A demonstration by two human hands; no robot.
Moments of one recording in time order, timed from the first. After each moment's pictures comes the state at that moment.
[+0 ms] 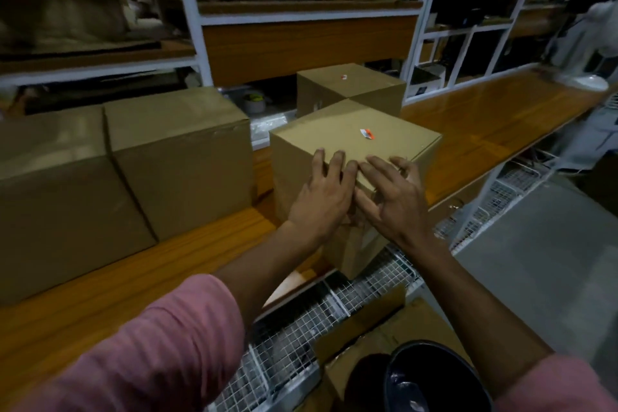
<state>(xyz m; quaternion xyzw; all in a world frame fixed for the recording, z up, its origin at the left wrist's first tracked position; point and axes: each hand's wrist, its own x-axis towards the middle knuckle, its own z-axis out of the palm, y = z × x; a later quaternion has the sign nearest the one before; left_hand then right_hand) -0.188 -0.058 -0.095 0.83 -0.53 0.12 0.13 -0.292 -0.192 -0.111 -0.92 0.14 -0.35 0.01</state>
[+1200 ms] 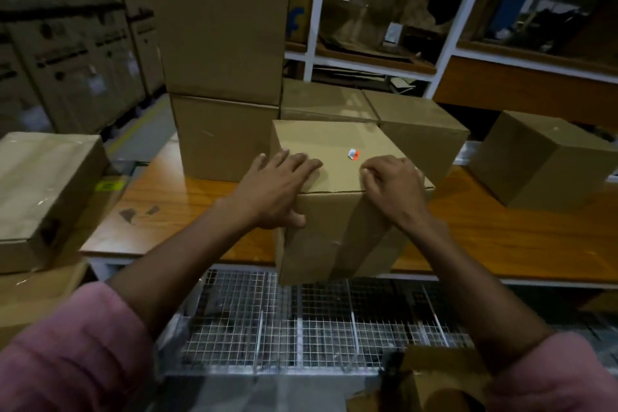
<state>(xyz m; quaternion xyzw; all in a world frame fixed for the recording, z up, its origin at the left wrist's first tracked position) -0.208 0.449 -0.060 0.95 -0.30 0.06 0.04 -0.222 0.201 -0.065 -0.96 -0.04 -0.25 0.15</state>
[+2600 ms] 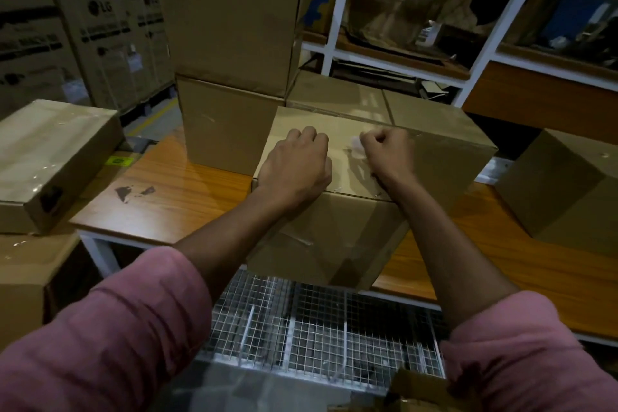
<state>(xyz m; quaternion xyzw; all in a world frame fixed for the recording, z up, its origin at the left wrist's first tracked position) -0.173 0.366 -0.054 0.95 -0.15 0.23 0.15 -0.143 0.195 -0.033 -0.88 0.00 -0.20 0.42</state>
